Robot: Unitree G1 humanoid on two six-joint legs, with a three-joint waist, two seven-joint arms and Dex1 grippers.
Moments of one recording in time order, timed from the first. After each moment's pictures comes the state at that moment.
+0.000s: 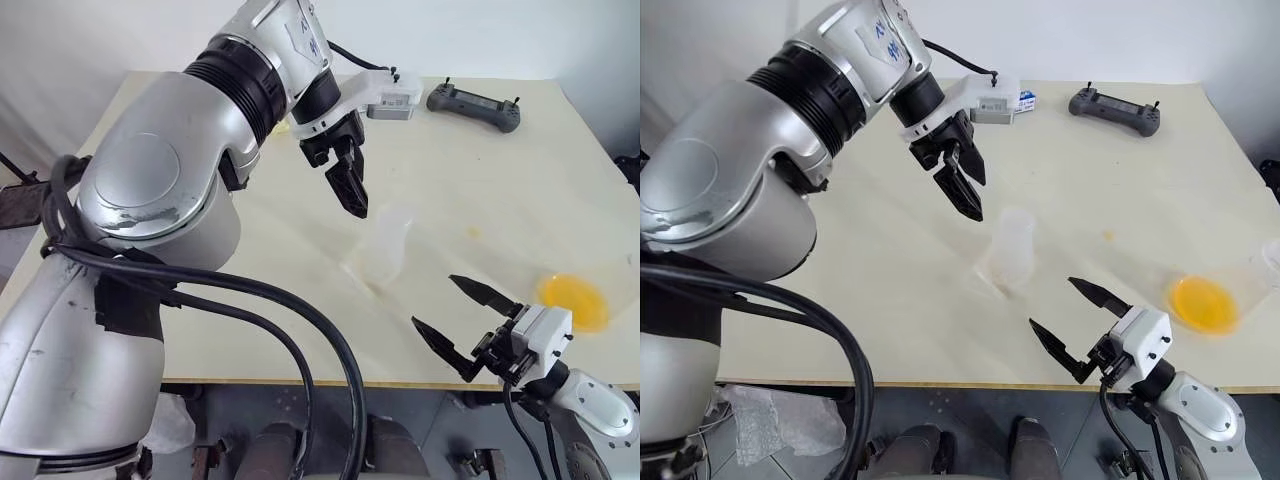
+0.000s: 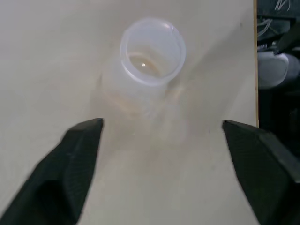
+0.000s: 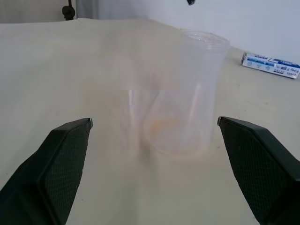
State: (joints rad) left arm -1.99 0.28 -1.31 1.23 -0.61 0.51 -1.50; right arm 0.32 -0.50 -0.22 -0.57 0.45 0.00 0.74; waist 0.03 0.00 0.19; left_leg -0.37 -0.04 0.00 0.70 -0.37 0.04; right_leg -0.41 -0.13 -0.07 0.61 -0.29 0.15
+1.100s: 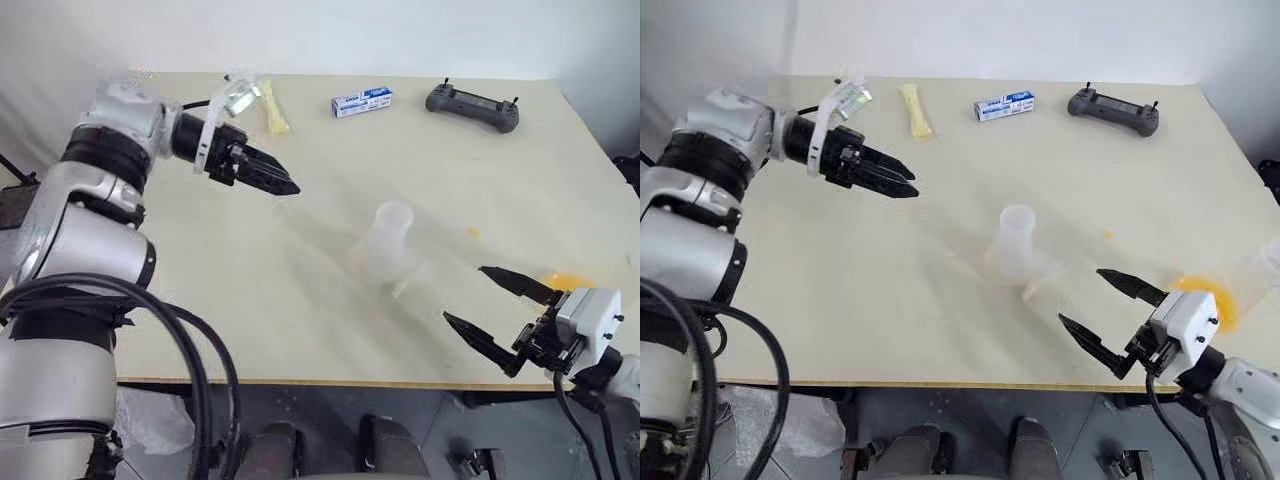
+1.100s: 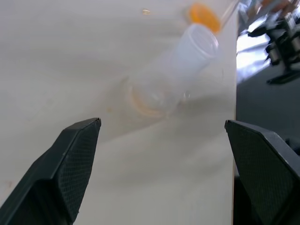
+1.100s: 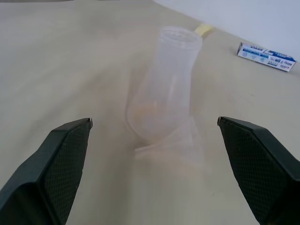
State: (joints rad) left arm -1.56 0.65 -0.57 1.15 -0.43 0.62 -1.50; right arm 0.32 -0.68 -0.41 -0.58 0.62 0.15 0.82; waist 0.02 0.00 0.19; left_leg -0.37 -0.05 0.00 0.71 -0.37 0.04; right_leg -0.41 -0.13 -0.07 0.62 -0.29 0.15
